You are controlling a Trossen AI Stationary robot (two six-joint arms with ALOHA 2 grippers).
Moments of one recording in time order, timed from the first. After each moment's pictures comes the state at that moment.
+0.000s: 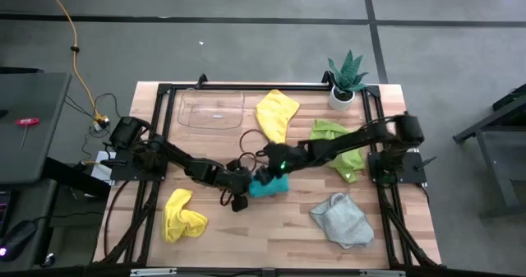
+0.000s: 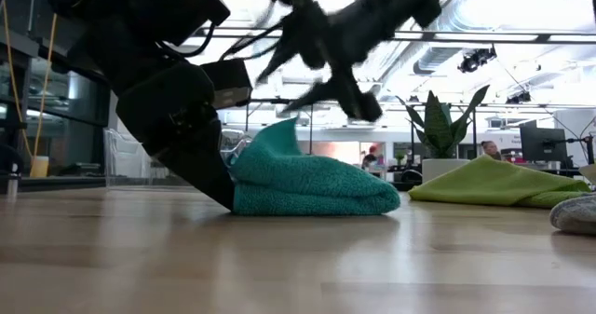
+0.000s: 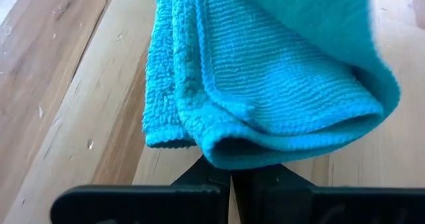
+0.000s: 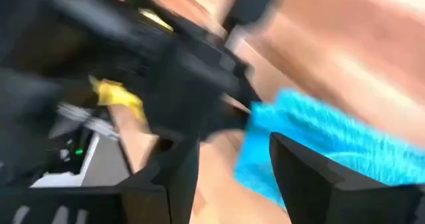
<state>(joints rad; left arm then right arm) -0.17 1.79 0.74 0.13 -0.17 -0.49 0.11 1.78 1.17 -0.06 -0.08 1.06</state>
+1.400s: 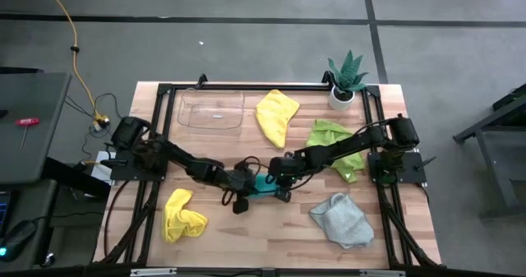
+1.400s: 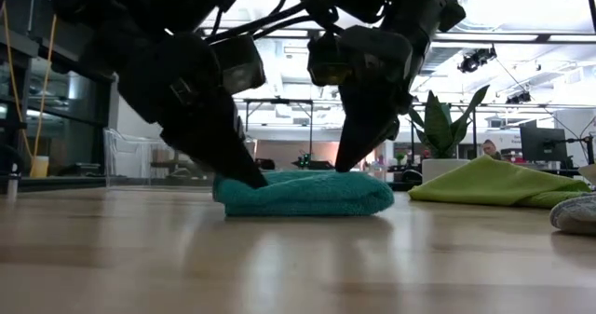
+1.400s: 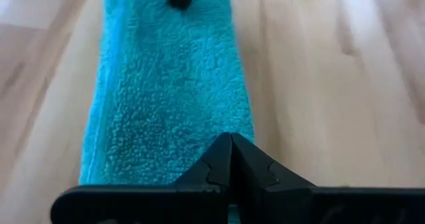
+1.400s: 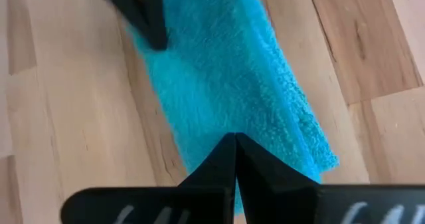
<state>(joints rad) -0.15 1.79 0.74 0.28 -0.10 -0.34 0.16 1.85 1.16 -0.38 -0.04 0.44</state>
